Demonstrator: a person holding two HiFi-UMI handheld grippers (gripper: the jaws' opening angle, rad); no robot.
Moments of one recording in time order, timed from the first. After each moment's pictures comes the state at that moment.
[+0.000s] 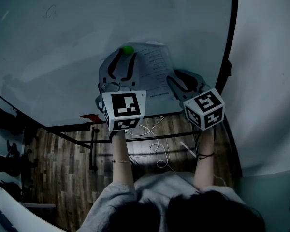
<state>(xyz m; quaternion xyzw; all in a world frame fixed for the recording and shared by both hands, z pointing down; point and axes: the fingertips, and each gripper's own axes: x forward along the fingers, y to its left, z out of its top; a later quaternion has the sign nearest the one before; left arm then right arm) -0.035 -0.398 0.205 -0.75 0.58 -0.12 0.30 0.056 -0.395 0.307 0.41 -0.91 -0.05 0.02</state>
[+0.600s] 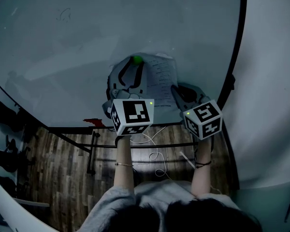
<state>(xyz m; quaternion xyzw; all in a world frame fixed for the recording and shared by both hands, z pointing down) -0.035 -0.402 0.200 -0.73 0.59 -0.14 0.32 0.046 -0.399 0.307 0.40 -0.91 -0.05 0.04</state>
